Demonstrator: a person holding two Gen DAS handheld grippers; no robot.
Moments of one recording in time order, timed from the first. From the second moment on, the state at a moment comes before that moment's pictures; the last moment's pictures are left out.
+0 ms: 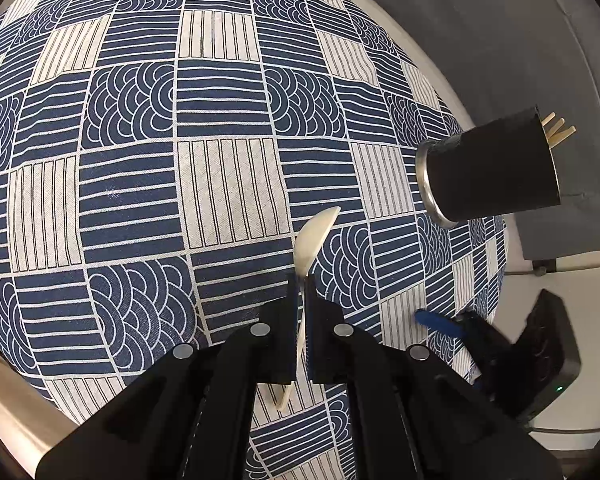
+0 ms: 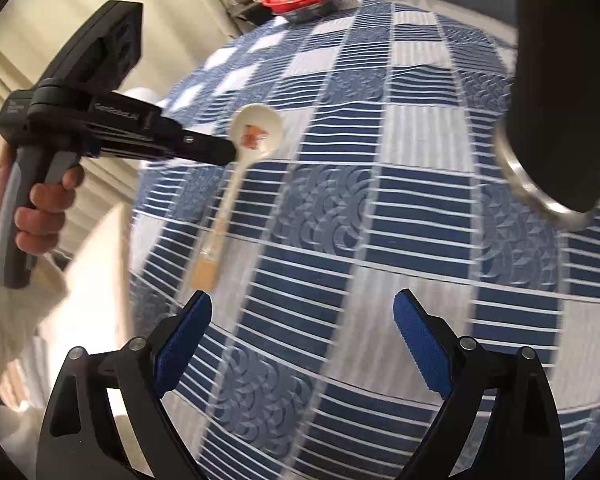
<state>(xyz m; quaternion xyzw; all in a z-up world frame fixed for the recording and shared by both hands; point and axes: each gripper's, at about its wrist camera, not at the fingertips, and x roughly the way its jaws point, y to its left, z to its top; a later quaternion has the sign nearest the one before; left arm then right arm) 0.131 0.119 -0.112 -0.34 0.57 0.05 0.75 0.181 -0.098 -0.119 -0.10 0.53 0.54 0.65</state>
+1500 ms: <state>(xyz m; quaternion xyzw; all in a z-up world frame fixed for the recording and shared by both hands) 0.126 0.145 -0.121 -0.35 0.57 0.08 0.74 0.143 -0.059 -0.103 -0.17 0.49 0.56 0.64</state>
